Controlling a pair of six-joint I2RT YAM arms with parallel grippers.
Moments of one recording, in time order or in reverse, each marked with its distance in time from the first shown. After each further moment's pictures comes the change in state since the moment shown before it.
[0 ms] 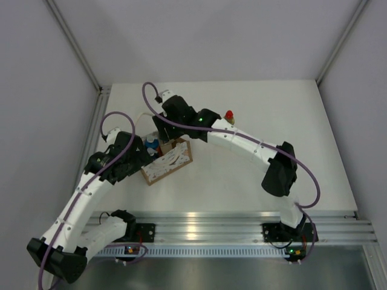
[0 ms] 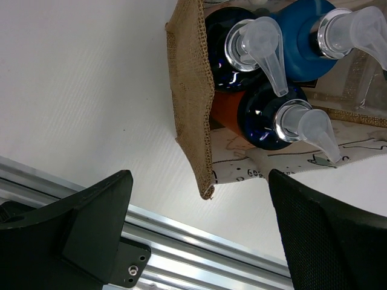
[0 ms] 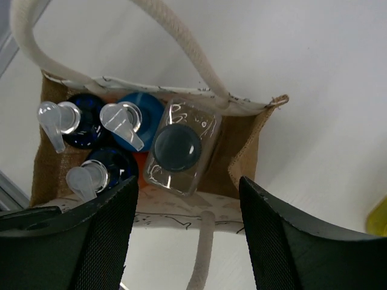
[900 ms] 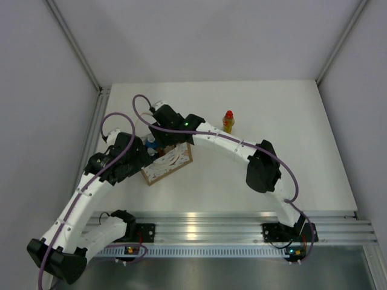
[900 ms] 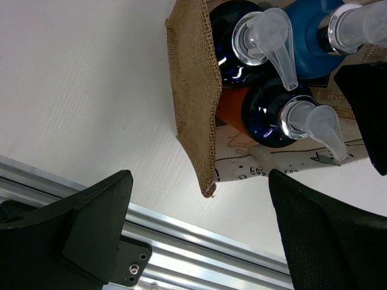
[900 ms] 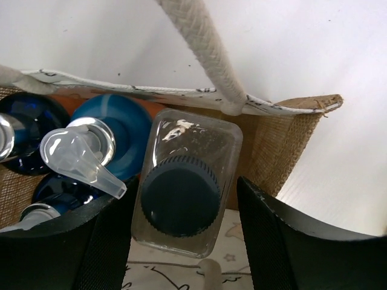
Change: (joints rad) left arm 0.000 -0.008 -0.015 0.000 0.009 0.002; right arm 0.018 0.200 0.097 -0.069 0.023 0.006
